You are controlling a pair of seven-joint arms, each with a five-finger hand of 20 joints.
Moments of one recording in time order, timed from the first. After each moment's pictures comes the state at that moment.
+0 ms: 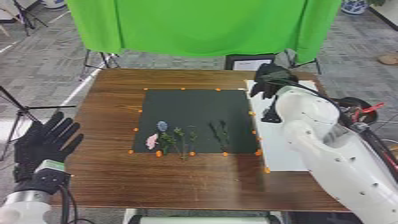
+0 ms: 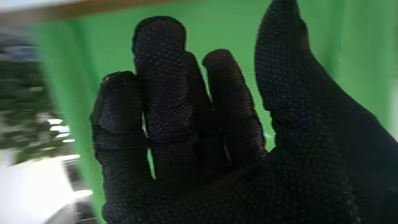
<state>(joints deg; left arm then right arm) 136.9 -46.0 -101.8 -122.3 6.4 15.0 29.1 -70.2 -53.6 62.6 -107.7 -124.7 -19.7 38.5</state>
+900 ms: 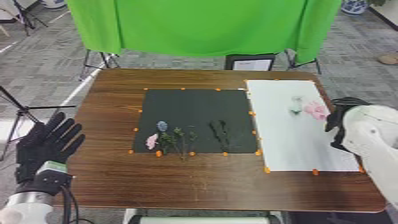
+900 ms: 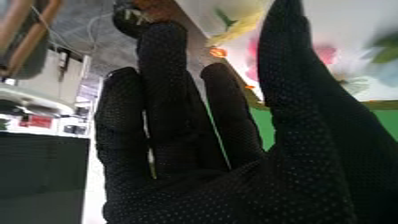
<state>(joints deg) 136.9 -46.4 -100.9 -122.7 7.2 15.0 29.5 -81.0 -43.4 79.4 -99.0 -114.7 -30.9 50.9</state>
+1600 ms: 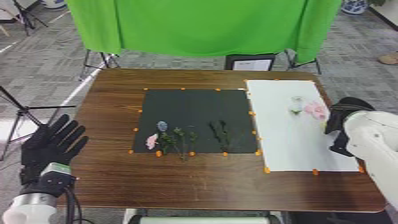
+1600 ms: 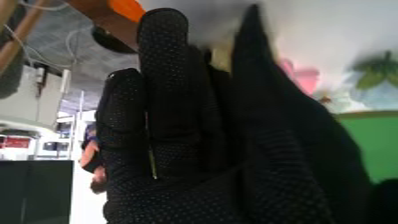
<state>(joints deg) 136.8 -46.5 -99.7 -123.0 7.6 15.6 29.6 -83.5 -43.6 81.1 -96.8 -114.9 -28.6 42.9</state>
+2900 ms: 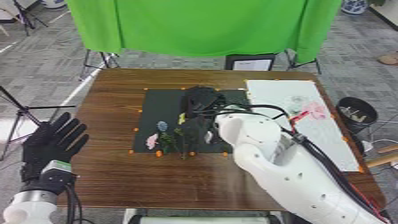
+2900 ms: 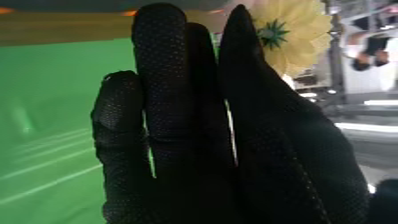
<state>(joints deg) 135.7 -46.4 -99.7 -122.9 8.5 16.2 28.2 -66.4 -65.7 45.5 -106.2 -130.8 -20.1 18.5</state>
